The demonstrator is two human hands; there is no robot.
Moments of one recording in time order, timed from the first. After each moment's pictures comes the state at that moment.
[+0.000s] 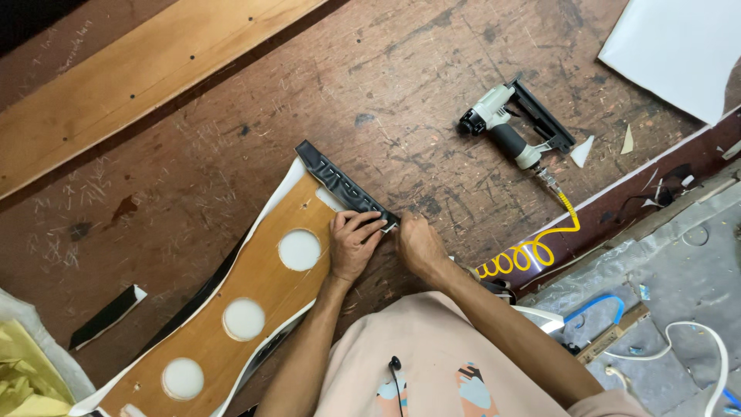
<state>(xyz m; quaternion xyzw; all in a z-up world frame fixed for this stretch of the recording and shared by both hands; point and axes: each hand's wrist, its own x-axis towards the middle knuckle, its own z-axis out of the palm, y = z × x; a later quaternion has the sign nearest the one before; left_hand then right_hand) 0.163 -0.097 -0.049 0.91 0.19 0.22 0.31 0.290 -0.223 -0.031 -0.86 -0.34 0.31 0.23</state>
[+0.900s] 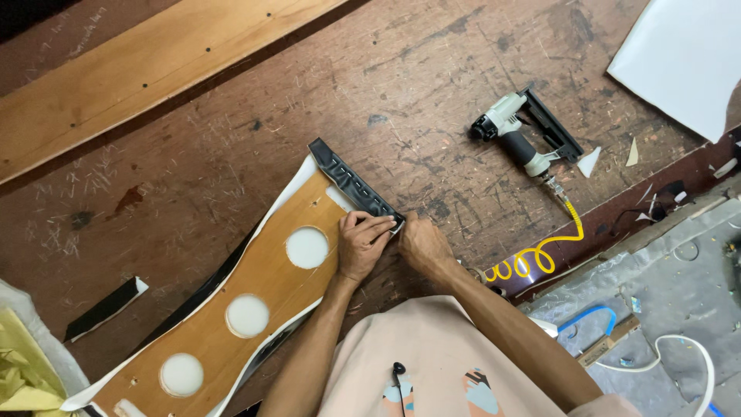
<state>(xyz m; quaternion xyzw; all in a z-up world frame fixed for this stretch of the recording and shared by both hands) 0.161 -0.095 -0.043 0.89 0.18 0.24 0.34 0.287 -0.211 -0.036 -0.86 -0.33 0.34 0.18</state>
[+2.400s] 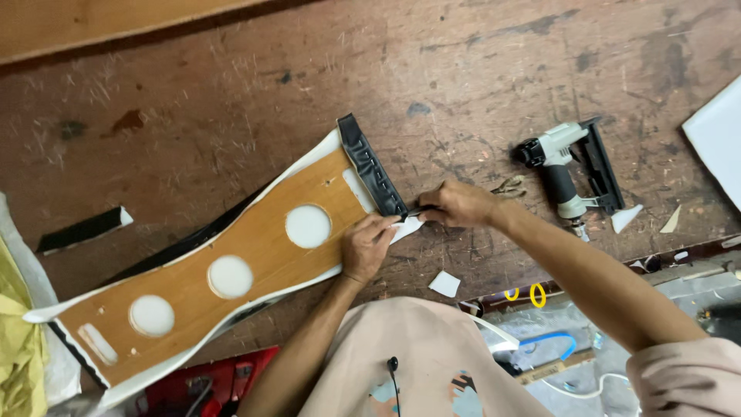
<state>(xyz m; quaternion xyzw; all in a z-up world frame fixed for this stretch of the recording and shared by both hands) 0.167 -0.121 -0.055 0.78 0.37 0.24 0.44 0.421 -0.152 -0.059 -0.53 -0.70 0.47 0.11</state>
